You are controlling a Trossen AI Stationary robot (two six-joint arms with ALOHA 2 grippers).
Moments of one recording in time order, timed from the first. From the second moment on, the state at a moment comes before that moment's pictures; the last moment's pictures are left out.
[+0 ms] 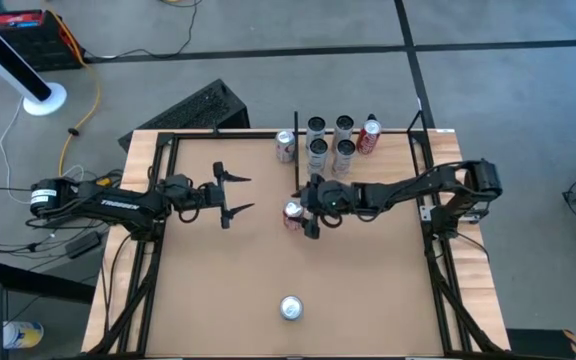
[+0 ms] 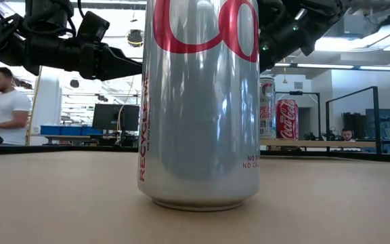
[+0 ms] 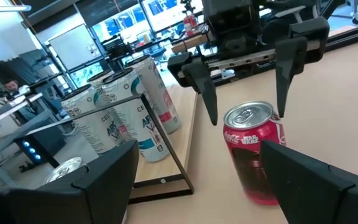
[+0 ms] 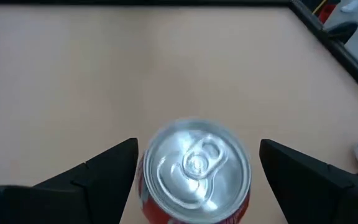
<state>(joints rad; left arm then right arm) 0.24 1.08 0.20 0.93 0.02 0.38 -0.04 1.62 0.89 0.23 0.12 0.00</state>
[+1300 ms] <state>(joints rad) 0.24 1.08 0.20 0.91 0.02 0.38 -0.04 1.29 0.89 -0.19 0.05 0.00</state>
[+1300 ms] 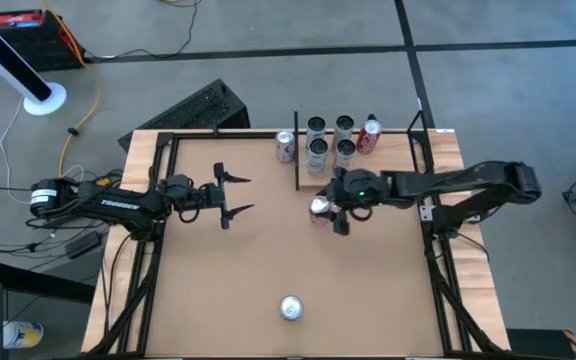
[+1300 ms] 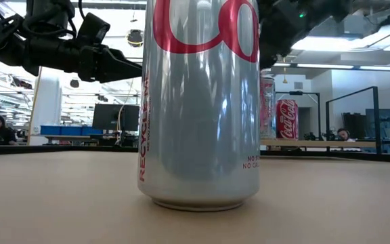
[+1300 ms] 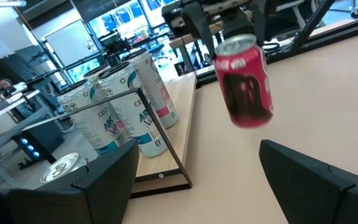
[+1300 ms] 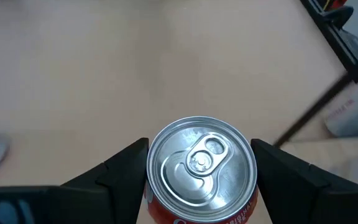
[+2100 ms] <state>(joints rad) 0.24 1.08 0.20 0.91 0.02 0.38 -0.52 0.78 0.74 -0.53 -0.09 -0.22</state>
